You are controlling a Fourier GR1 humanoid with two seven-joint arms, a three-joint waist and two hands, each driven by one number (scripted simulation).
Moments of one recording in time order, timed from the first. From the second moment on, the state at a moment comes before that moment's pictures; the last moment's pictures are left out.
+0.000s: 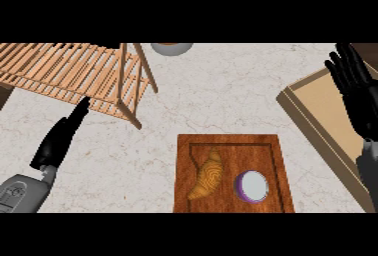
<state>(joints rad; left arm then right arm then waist) -0.22 0.58 -0.34 -1.37 0.14 0.22 0.17 -0.32 -0.43 -0.04 -1.53 -0.25 0.00 0.03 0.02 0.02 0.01</state>
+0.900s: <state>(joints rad) -0.19 0.57 -0.29 -1.35 0.21 0.14 -0.01 -0.20 -0.64 0.31 -1.98 0.50 -0.20 0.52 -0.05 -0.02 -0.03</state>
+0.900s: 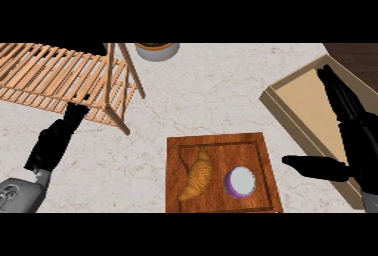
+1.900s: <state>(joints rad) -0.28 0.53 -0.32 -1.28 0.20 0.06 -0.07 -0.36 -0.40 0.79 -1.94 0.71 0.31 1.10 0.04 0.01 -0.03</state>
